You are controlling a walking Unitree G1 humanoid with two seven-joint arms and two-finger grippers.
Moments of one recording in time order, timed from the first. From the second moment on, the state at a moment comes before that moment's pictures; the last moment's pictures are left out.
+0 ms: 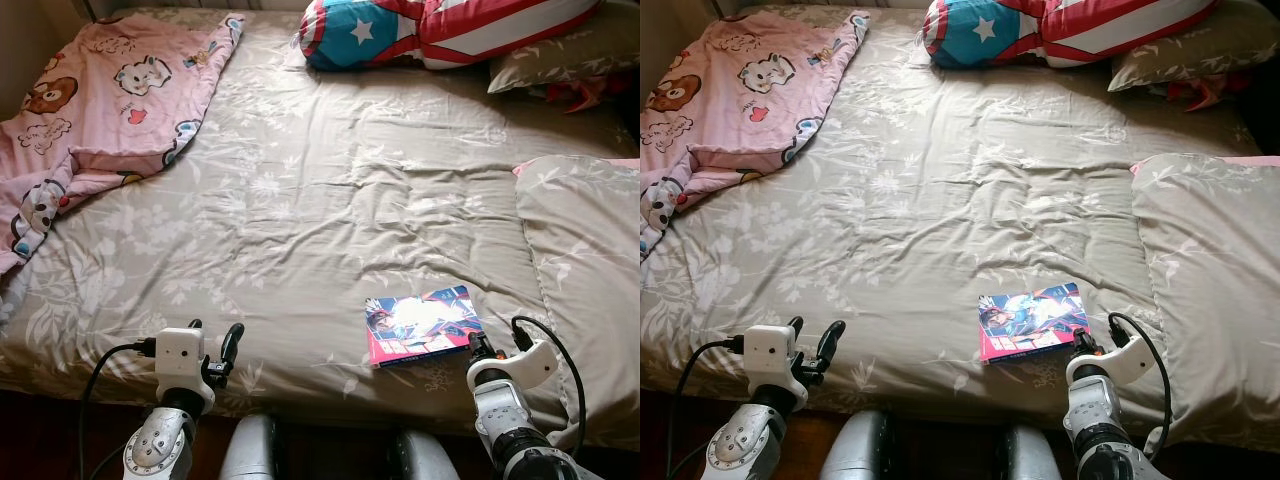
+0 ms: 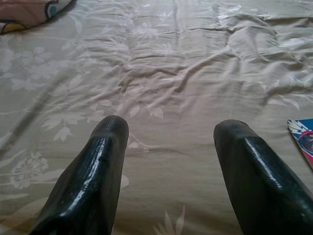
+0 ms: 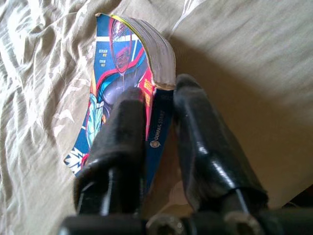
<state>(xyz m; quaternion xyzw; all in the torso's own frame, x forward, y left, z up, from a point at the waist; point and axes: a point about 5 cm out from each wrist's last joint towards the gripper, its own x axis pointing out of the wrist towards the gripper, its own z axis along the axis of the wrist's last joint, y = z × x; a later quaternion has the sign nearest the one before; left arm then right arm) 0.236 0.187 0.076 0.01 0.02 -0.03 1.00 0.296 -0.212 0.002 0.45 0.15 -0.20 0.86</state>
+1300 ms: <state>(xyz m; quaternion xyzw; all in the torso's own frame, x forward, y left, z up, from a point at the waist) 0.232 0.173 -0.009 -0.04 0.16 0.04 0.99 0.251 -0.201 -0.033 0.18 0.25 -0.06 0.95</state>
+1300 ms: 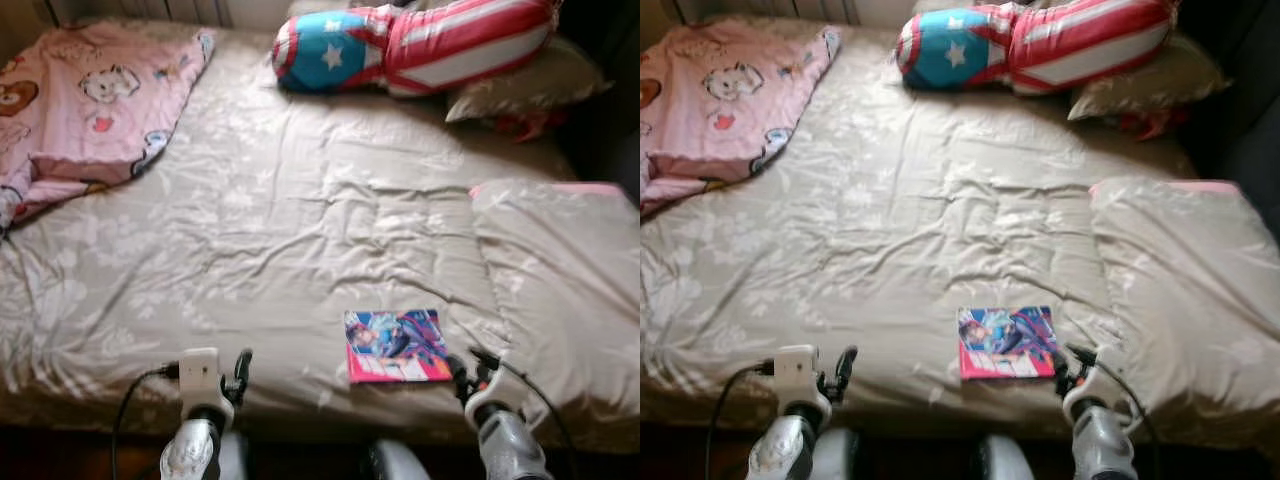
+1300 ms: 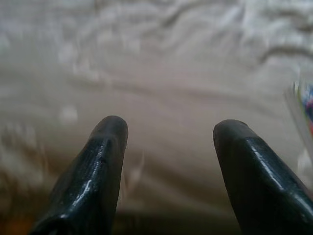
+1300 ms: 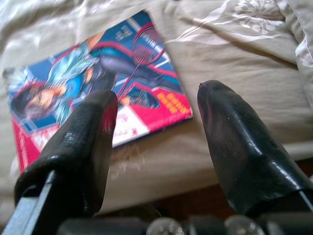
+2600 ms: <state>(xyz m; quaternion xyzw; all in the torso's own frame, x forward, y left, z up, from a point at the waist) 0.195 0.202 -0.071 0.03 0.38 0.03 0.93 0.183 -0.172 -0.083 0.11 0.40 -0.06 0.91</state>
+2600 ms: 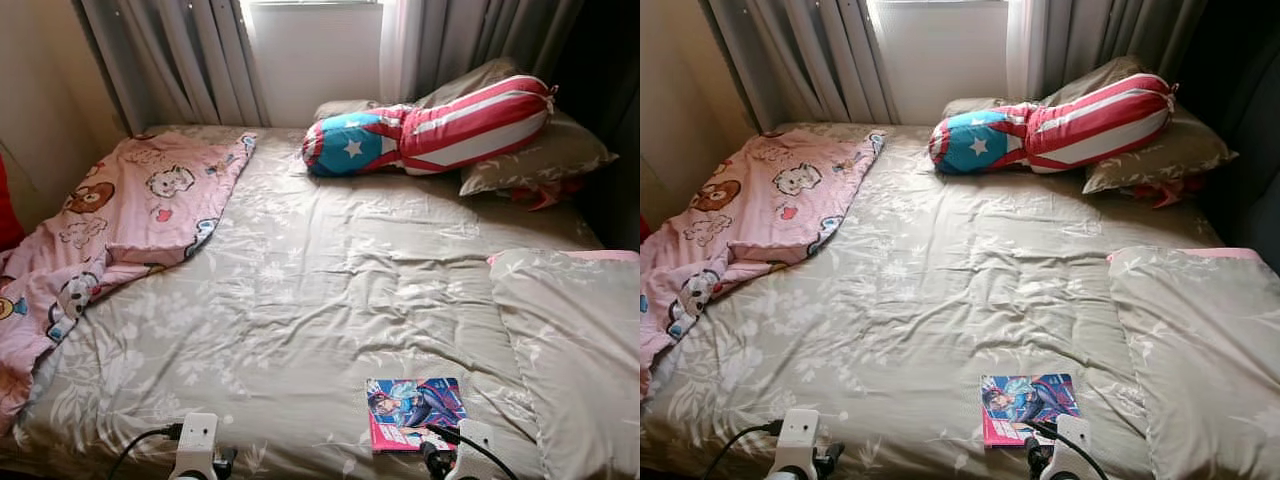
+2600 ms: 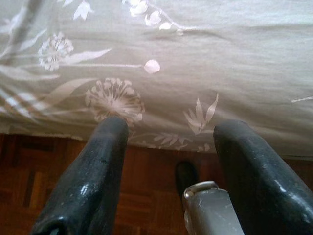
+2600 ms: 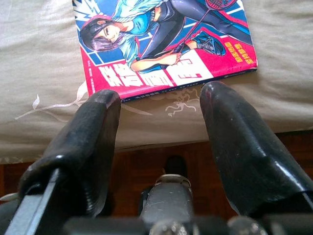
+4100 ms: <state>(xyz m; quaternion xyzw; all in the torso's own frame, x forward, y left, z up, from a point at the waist) 0.173 0.215 -0.081 0.02 0.42 0.06 0.90 0.182 -0.146 -0.085 0.10 0.42 0.00 0.90</state>
